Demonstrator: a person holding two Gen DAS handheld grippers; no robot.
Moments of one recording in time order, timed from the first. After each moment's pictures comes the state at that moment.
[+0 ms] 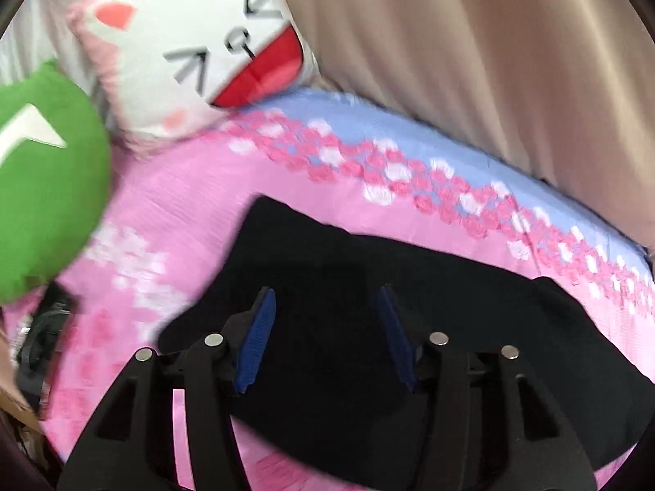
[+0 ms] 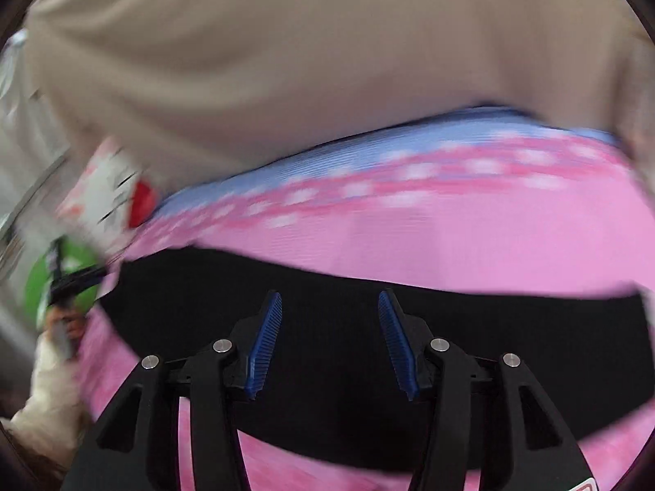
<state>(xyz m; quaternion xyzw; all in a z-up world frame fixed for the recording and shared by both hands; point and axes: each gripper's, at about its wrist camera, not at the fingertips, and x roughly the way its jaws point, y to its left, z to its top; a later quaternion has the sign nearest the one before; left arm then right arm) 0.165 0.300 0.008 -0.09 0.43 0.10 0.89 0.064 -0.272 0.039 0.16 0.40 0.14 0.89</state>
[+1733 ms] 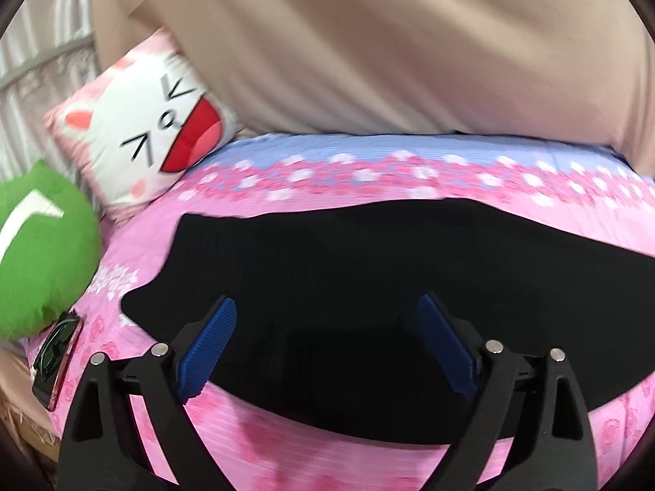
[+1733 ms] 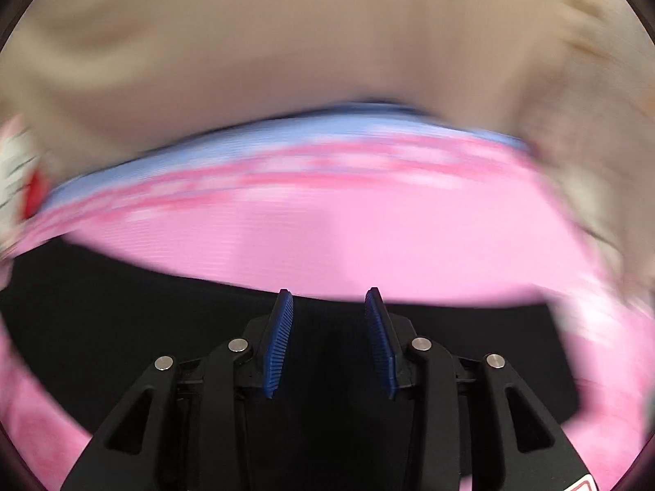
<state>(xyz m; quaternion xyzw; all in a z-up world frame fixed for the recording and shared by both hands) 0.076 0.152 0.010 0.07 0.34 0.04 0.93 0.019 -0.385 -0.008 0.07 0.40 -0.14 0.90</state>
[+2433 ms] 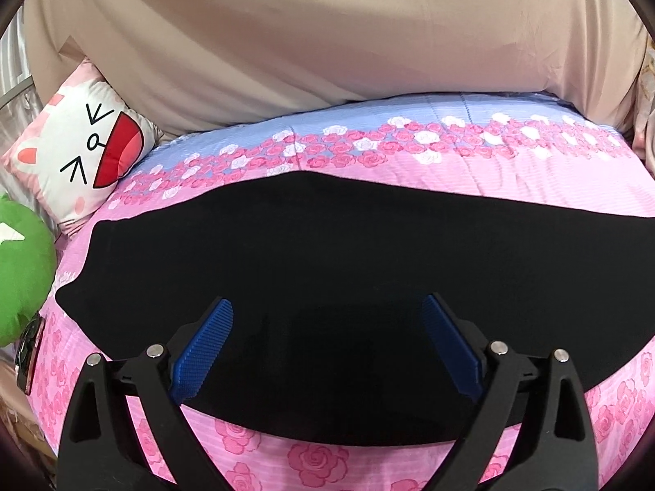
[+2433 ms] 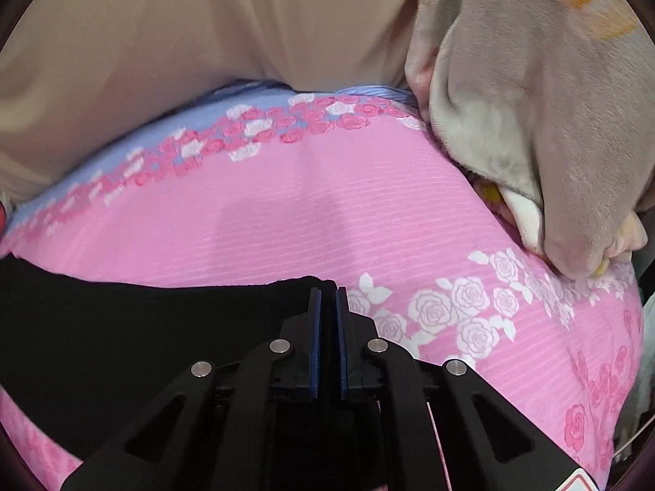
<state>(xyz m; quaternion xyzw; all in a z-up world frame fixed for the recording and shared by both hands) 0.067 0.017 -0.014 0.10 0.39 -0.01 0.92 -0.008 -0.527 -0.035 0.11 0.40 -0.15 0.89</state>
